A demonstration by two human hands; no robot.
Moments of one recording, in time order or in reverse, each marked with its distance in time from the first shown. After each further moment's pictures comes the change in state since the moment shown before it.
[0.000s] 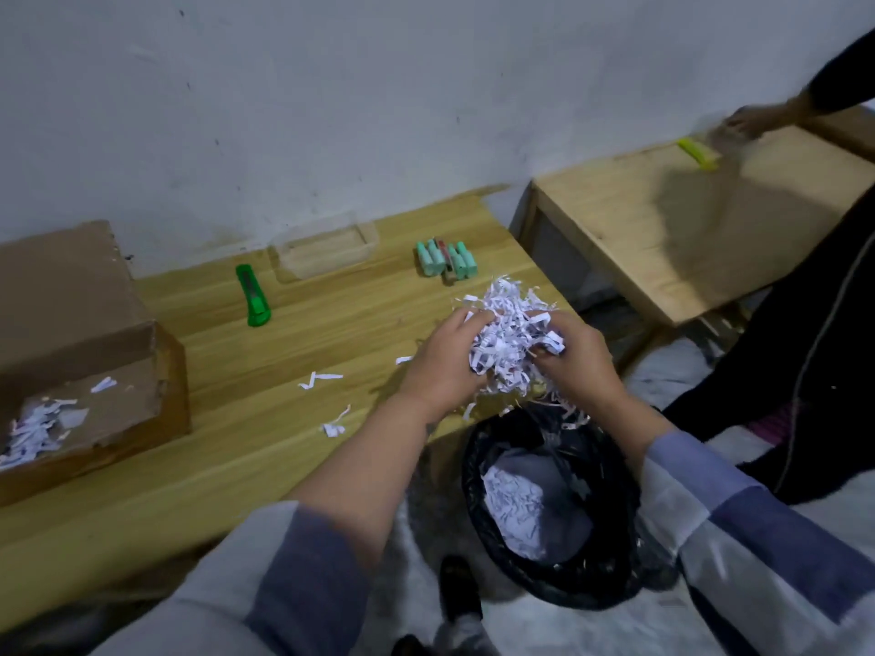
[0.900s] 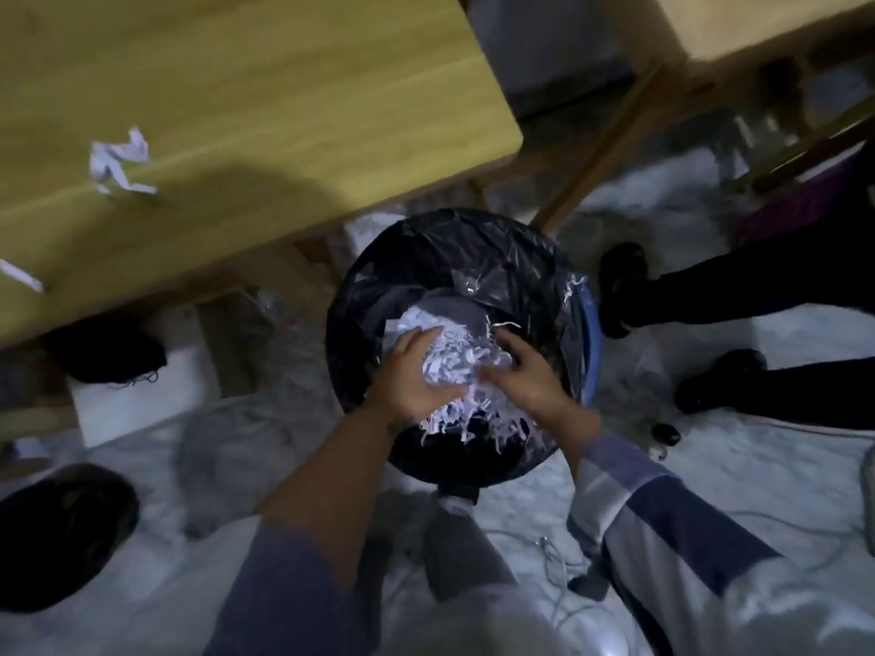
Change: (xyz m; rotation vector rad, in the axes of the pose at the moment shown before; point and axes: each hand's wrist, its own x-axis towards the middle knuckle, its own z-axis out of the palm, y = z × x) left_hand -0.030 -0.060 0.353 -0.239 -0.337 -0.525; right_hand -0.131 0.323 0.073 0.389 -0.500 0.858
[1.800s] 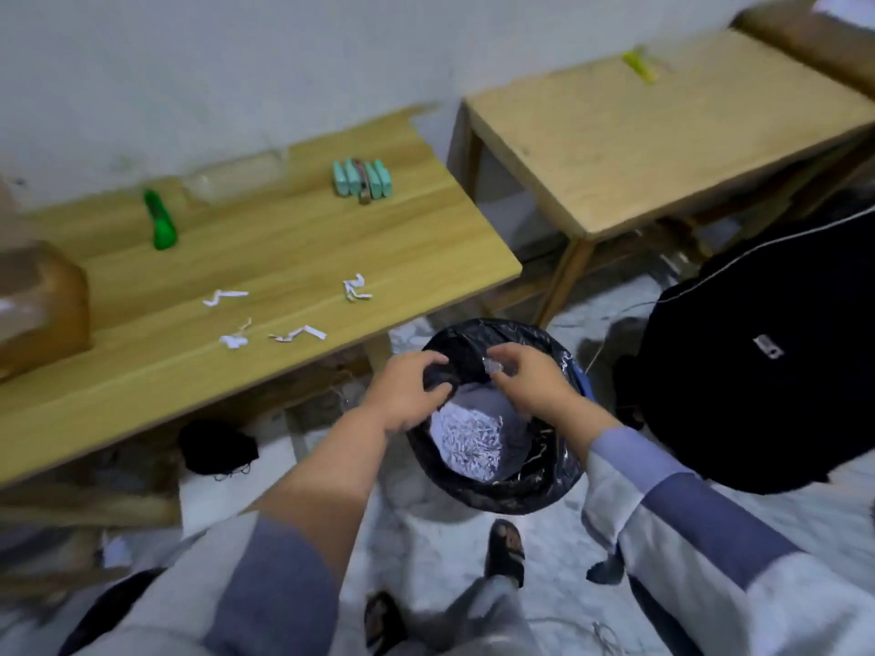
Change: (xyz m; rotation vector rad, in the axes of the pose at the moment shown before) left_hand -0.151 0.069 -0.154 0.273 0.163 0.279; right_hand -0.189 -0.148 0.027 -0.482 0.185 -0.369
